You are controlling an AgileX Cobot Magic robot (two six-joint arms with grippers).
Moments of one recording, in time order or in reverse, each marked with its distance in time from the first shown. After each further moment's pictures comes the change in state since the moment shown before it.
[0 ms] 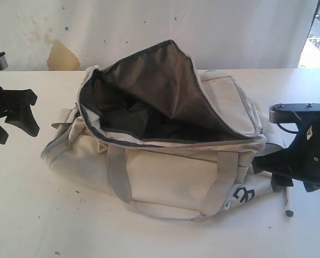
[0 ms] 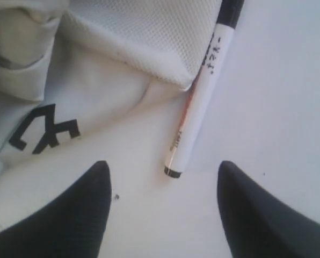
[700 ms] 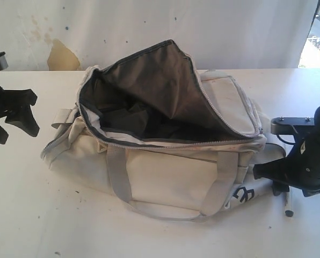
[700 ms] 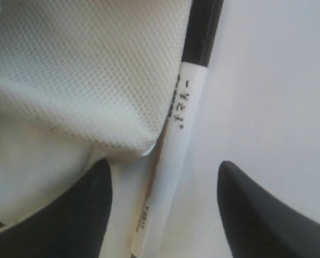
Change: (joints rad) left arm 0.000 0.000 0.000 0.000 0.000 0.000; right arm -0.058 0.164 0.037 -0.070 -0.225 0.061
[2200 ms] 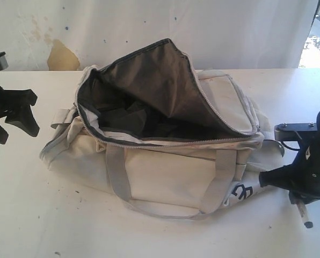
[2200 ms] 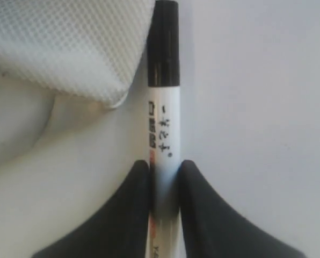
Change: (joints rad) left arm 0.000 0.000 0.000 0.000 0.000 0.003; right arm -0.006 -0.014 0.020 -0.043 0.055 0.018
